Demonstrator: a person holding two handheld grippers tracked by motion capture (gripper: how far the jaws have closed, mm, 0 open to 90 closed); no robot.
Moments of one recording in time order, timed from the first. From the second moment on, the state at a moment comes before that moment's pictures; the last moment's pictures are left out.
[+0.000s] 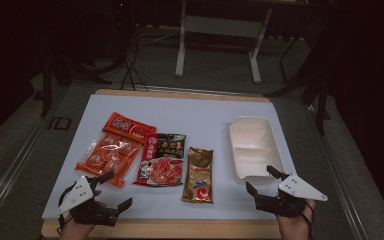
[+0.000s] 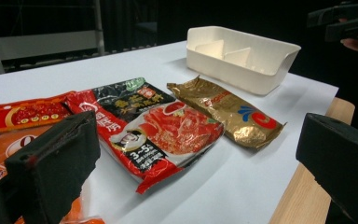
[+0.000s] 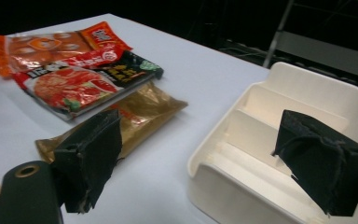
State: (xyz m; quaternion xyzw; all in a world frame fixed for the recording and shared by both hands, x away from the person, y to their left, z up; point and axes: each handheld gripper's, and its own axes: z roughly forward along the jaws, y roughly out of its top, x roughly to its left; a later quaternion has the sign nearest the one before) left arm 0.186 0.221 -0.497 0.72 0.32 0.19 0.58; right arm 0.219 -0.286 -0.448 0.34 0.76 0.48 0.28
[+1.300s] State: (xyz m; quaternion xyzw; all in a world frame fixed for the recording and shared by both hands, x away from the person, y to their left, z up) left arm 0.186 0.212 -0.499 0.73 0.30 0.18 0.59; right arm 0.224 -0.246 -0.414 0.28 0.80 0.49 0.20
